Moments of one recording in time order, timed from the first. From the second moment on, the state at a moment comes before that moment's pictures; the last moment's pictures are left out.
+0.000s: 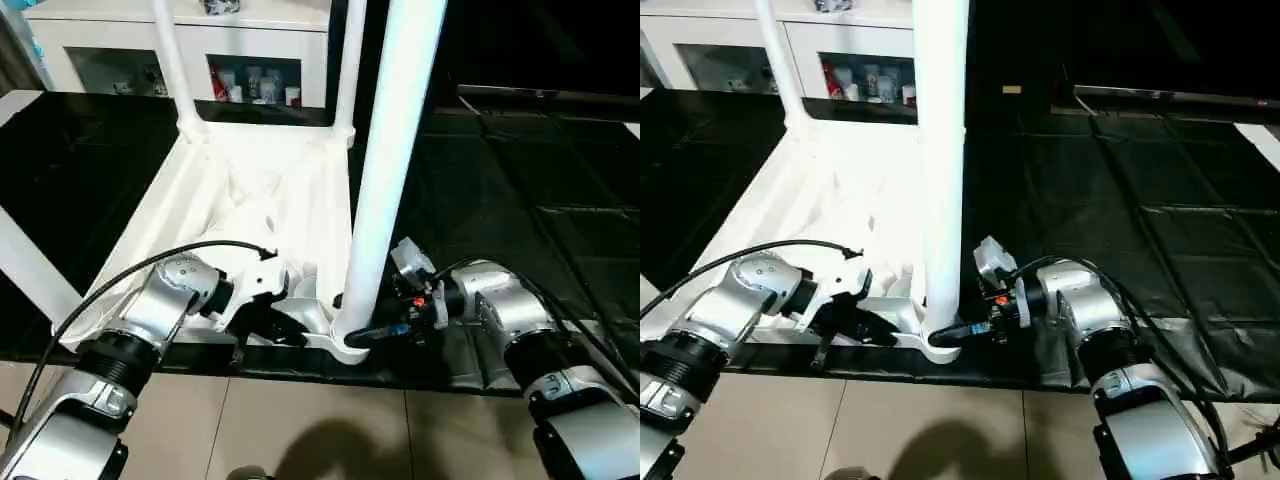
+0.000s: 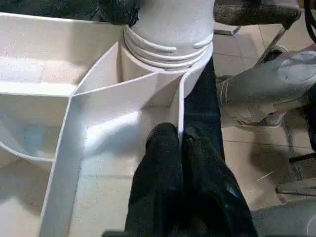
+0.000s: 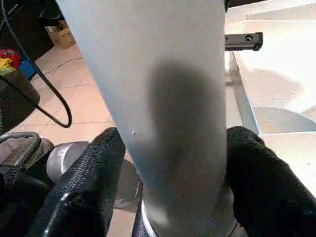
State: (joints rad) left arm -0.60 0.46 -0.35 0.54 -0.01 0.10 -1.46; right arm -0.66 -0.31 0.22 0.80 0.22 0.05 1.60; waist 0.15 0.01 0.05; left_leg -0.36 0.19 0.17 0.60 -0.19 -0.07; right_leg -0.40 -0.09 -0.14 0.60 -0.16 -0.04
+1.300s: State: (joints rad) left arm -0.68 0.21 -0.18 0.69 0.04 0.35 -0.83; right arm -0.73 -0.05 0.04 0.87 0.08 0.11 0.57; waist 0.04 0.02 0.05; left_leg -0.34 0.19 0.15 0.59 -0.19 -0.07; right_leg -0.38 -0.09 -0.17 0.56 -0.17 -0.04
